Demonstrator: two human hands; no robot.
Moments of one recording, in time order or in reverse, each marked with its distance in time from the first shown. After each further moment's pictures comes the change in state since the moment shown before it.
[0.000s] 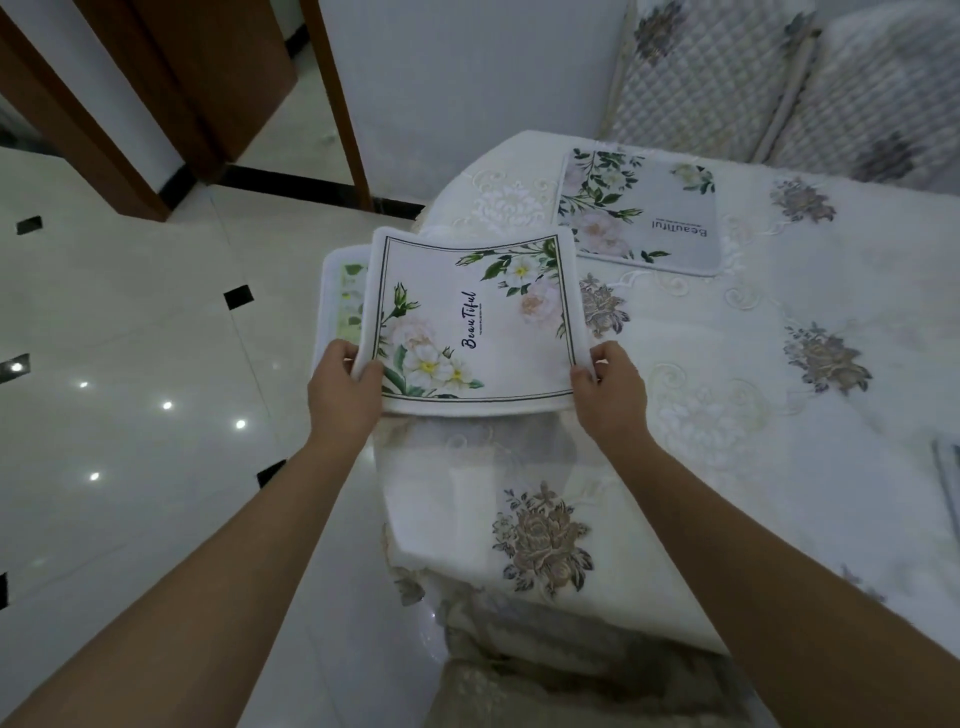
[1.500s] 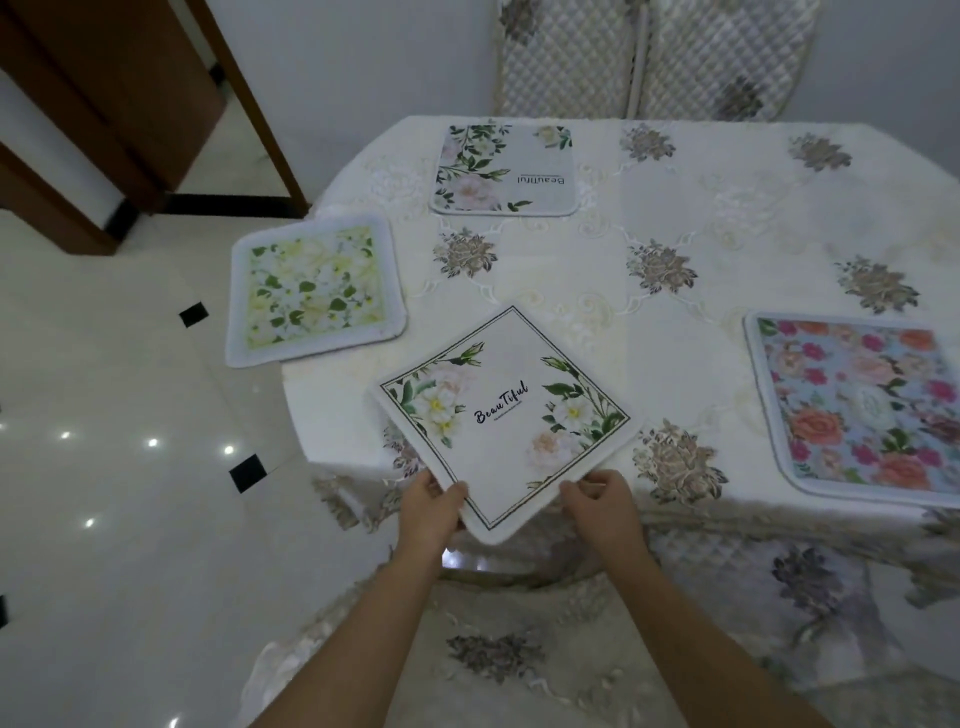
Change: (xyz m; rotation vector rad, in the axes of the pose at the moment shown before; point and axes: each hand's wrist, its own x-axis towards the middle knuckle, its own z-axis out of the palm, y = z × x) left_hand -0.306 0.006 0.107 -0.286 -0.384 -0.492; right_hand -0.223 0.163 -0.138 0.327 -0.089 0.590
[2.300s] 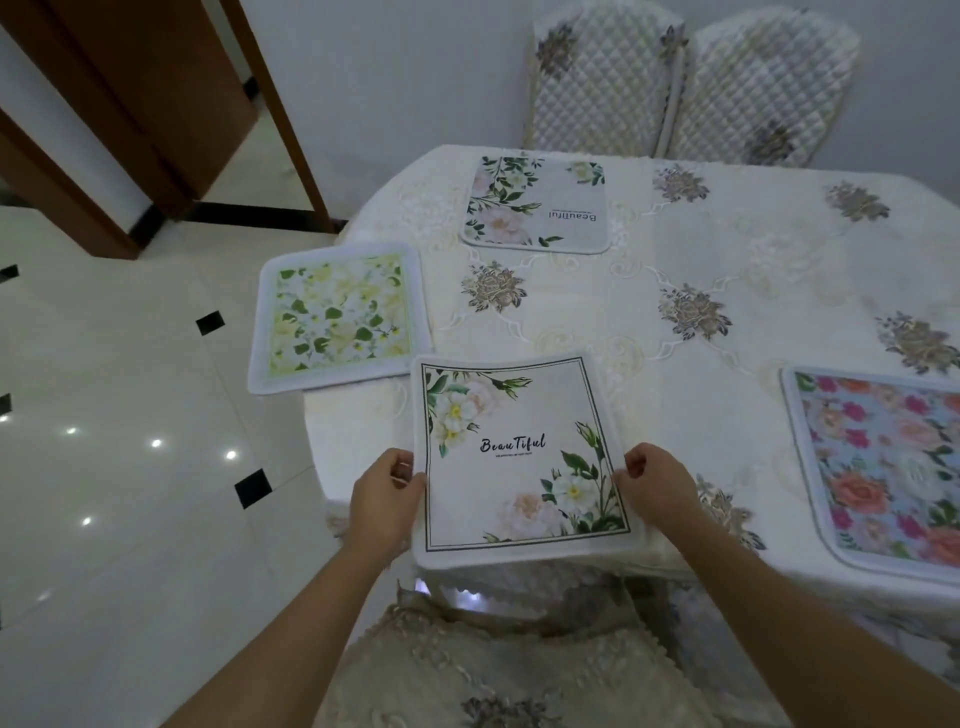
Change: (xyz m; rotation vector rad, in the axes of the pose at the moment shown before) left_hand 0.064 0.048 -0.065 0.481 0.132 0.358; right_hand 0.088 -0.062 -0.025 -0.664 0.004 -0.263
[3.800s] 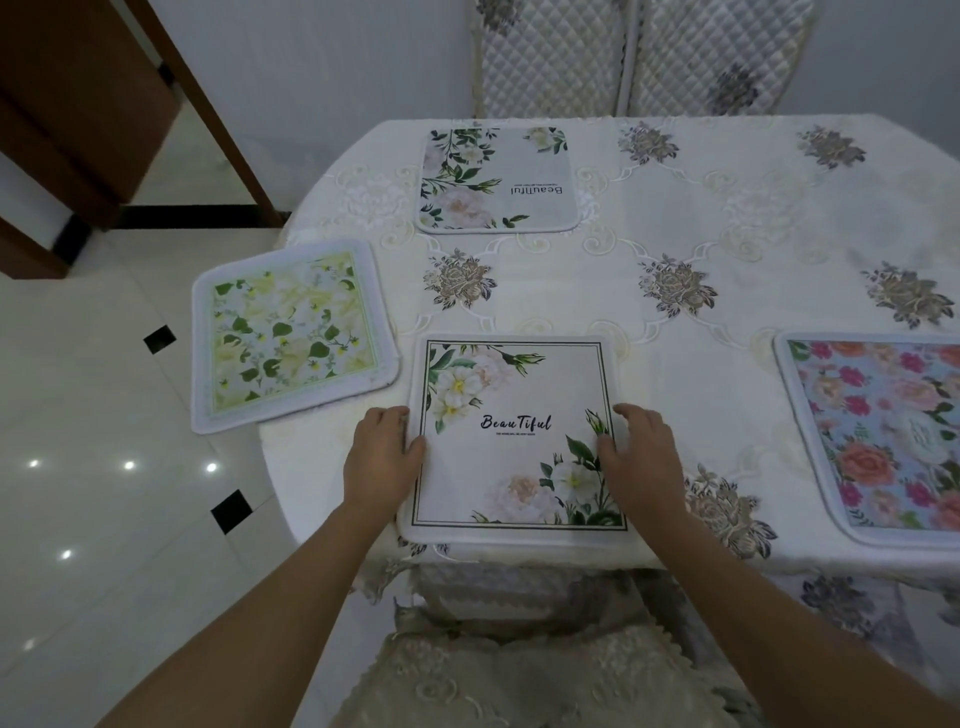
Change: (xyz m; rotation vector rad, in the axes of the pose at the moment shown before) left_hand 0.094 0.017 0.029 0.391 -0.074 0.283; right_hand 0.018 -0.022 0.016 0.059 0.297 -0.098
